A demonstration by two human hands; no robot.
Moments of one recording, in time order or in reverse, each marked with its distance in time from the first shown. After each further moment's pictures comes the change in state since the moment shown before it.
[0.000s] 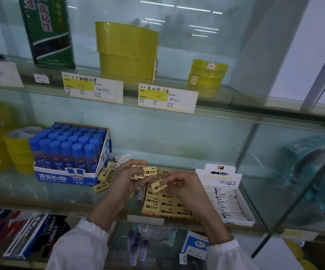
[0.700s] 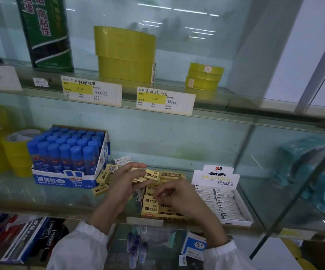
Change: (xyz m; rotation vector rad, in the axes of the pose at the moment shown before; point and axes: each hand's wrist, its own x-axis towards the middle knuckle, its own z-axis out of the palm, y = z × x) left_hand -0.004 0.001 0.003 0.078 0.019 0.014; right_hand -0.004 -0.003 0.005 -0.356 -0.218 0.019
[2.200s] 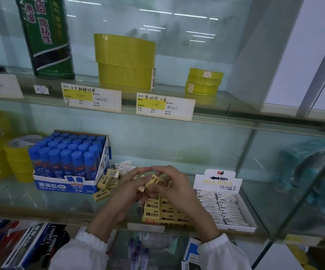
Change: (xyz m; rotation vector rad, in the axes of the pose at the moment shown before) left_hand -0.003 -0.004 -0.003 0.151 -0.184 0.008; right_hand 0.024 -0.012 0.006 0.078 0.265 -0.143
